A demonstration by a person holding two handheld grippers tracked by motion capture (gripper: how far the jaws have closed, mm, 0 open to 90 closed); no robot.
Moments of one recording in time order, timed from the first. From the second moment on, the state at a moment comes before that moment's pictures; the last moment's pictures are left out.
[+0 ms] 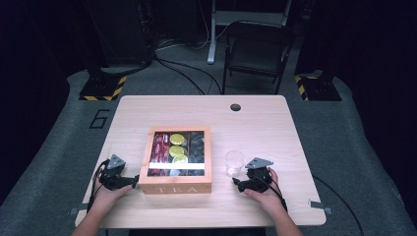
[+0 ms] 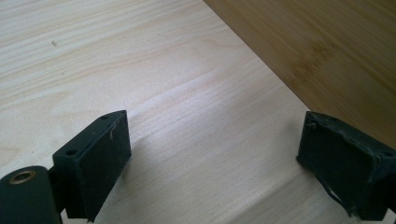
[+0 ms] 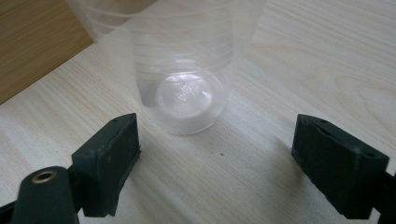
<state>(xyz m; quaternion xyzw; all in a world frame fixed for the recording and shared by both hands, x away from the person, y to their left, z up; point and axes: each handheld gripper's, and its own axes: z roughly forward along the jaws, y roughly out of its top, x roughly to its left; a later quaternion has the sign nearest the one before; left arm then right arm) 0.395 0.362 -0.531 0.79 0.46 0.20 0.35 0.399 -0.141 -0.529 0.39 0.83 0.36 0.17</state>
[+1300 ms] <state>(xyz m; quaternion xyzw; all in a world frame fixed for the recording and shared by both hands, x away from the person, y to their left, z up) 0.392 0.360 -0.521 0.80 0.46 0.19 0.34 0.398 -0.153 -0.520 0.42 0.82 0.36 0.15</state>
